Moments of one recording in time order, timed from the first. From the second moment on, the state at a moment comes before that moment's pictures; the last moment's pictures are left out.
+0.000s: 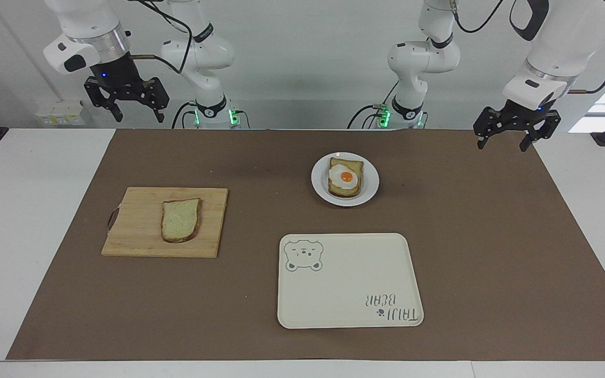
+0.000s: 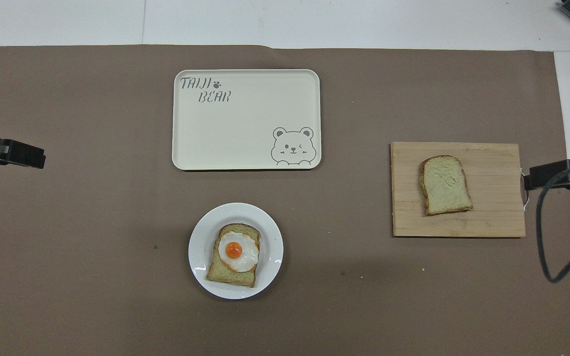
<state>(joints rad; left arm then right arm) -0.05 -0.01 -0.04 -1.57 0.05 1.60 0.11 0.09 -0.09 -0.08 -1.58 -0.01 1.48 0.04</state>
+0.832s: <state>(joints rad) -0.04 -0.01 -0.03 -1.58 0.01 1.59 0.11 0.08 -0.10 -0.09 -1.60 -0.01 1.47 0.04</state>
